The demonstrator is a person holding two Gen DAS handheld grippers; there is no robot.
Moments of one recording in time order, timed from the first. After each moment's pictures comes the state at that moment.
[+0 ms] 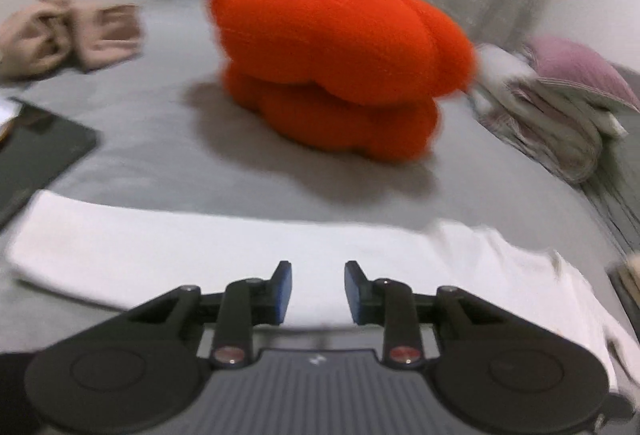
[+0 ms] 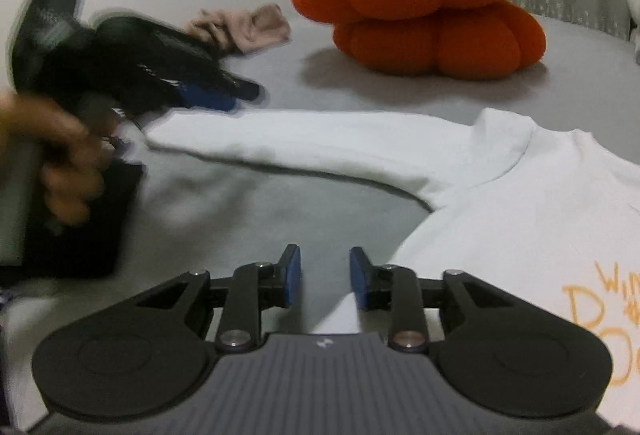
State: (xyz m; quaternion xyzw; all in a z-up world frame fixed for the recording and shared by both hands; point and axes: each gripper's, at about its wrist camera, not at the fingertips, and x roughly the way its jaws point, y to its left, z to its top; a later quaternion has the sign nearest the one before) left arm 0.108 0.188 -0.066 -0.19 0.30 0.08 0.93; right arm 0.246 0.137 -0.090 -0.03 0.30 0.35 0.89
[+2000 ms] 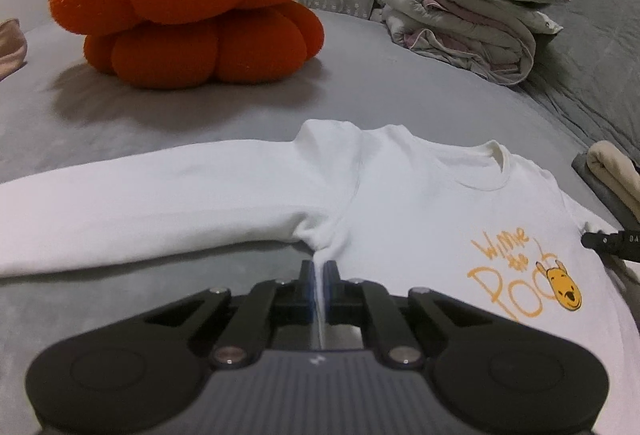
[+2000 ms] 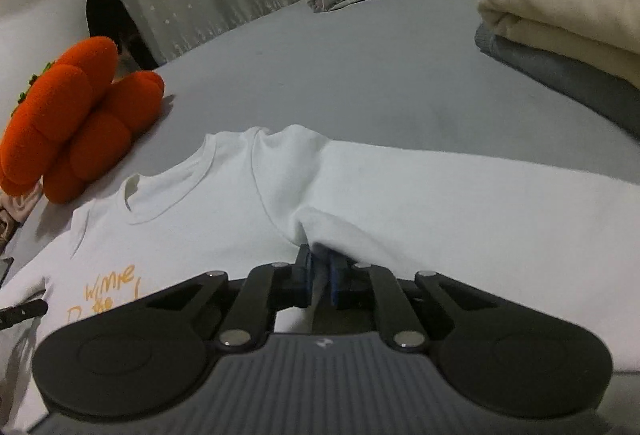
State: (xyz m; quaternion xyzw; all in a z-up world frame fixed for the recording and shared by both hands) left arm 0.141 0.089 -0.106 -0.11 0.35 0.00 0.93; right arm 0.306 -0.174 -0.107 0.16 0.35 0.05 0.92
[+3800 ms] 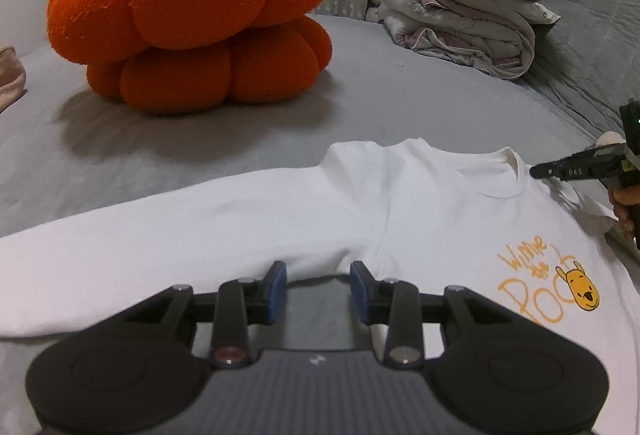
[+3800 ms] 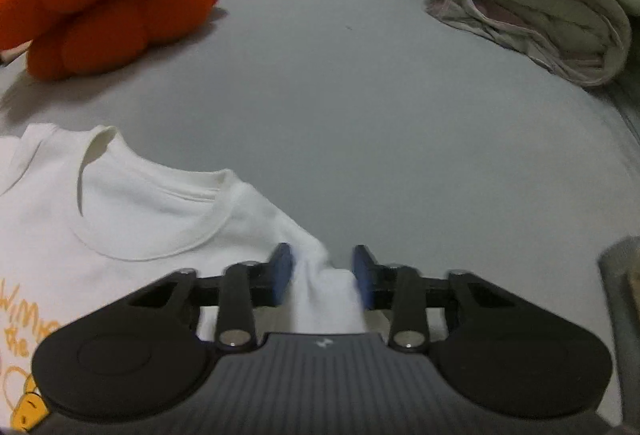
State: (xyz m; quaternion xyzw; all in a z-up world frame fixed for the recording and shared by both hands) left arm 0.152 0.109 -0.093 -0.07 0.34 0.00 0.94; right arm 0.437 -0.106 -0.098 -0.11 0.37 0.15 0.91
